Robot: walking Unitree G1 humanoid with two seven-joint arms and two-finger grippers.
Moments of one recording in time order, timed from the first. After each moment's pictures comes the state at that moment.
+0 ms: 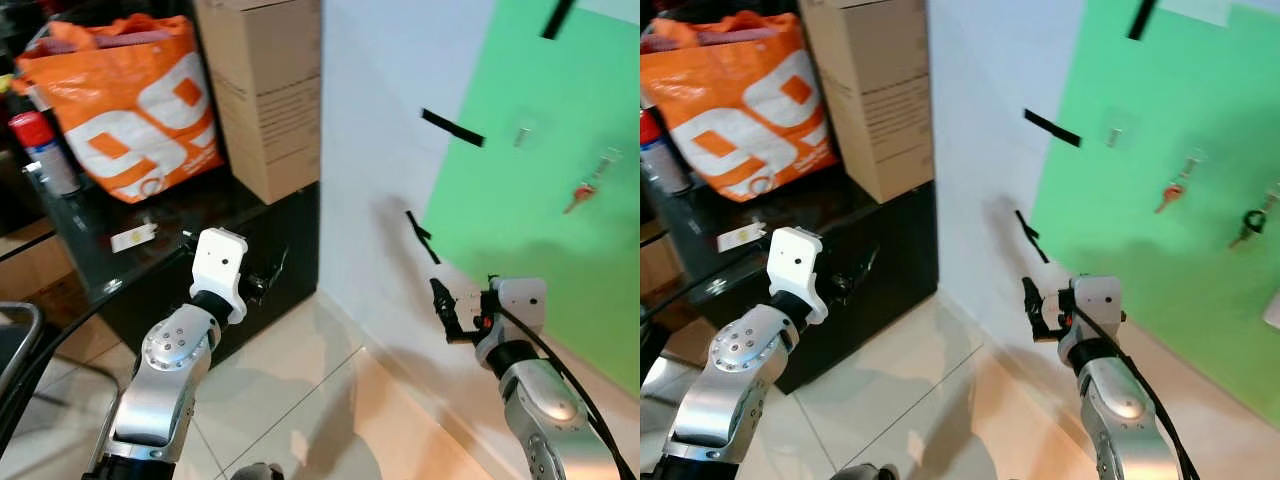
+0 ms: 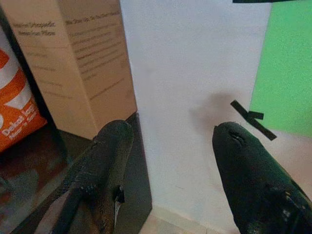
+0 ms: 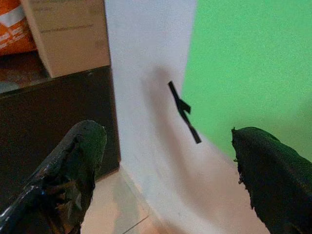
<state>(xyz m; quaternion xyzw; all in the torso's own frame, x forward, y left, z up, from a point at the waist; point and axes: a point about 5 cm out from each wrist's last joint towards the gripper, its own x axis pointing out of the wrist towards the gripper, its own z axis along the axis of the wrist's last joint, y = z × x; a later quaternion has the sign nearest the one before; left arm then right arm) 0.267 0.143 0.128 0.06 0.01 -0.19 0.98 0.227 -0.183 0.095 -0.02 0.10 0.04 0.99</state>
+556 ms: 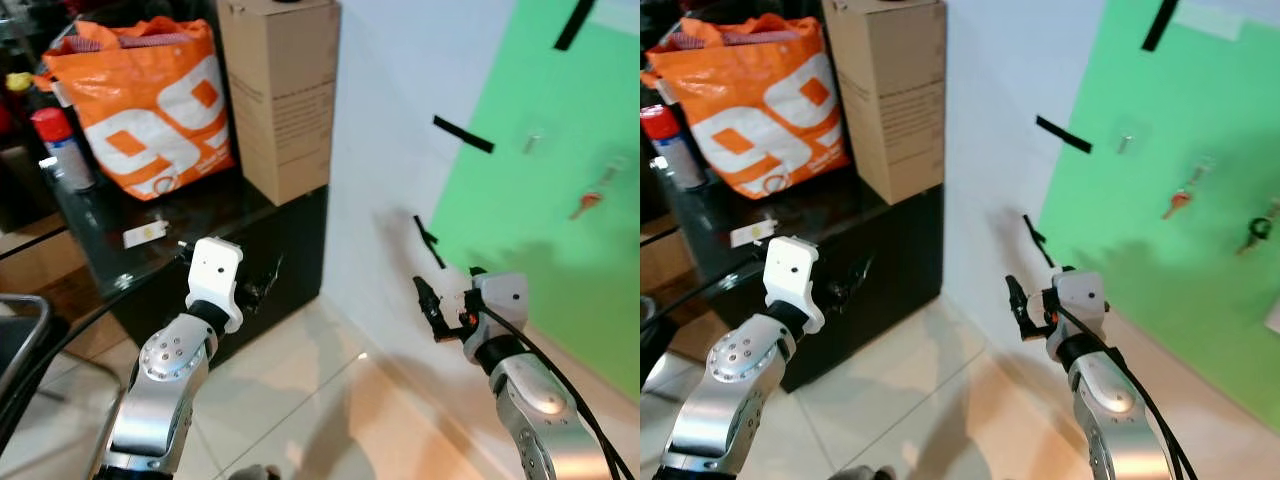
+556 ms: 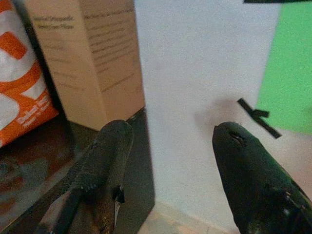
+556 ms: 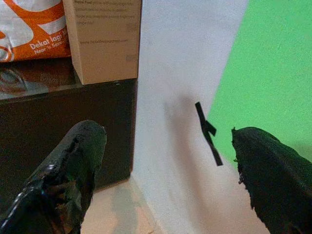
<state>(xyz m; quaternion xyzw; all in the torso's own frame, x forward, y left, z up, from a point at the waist) 0.261 0.148 0.120 0.06 0.02 -0.17 0.98 0.233 -0.172 0.097 -0.04 0.08 0.09 0.99</state>
